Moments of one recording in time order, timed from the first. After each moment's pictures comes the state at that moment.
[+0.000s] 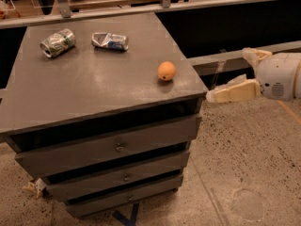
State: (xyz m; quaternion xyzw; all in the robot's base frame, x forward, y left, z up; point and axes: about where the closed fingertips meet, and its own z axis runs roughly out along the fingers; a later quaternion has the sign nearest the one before) arm 0.528 -0.193 0.930 -0.38 0.73 0.17 0.53
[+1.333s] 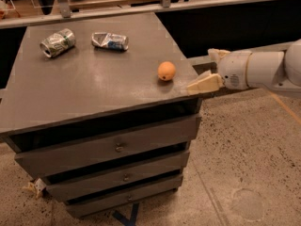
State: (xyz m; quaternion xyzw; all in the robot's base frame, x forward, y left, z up) arm 0.607 -0.148 0.882 -0.42 0.72 0.21 0.52
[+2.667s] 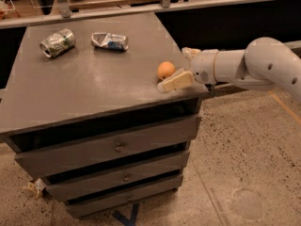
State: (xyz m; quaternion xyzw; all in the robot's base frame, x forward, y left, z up) arm 0.655 -0.080 0.857 -0.44 0.69 0.24 0.52
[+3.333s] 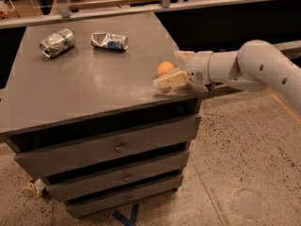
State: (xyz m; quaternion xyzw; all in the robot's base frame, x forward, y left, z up) arm 0.666 -0.069 0.846 -0.44 0.69 0.26 0.52
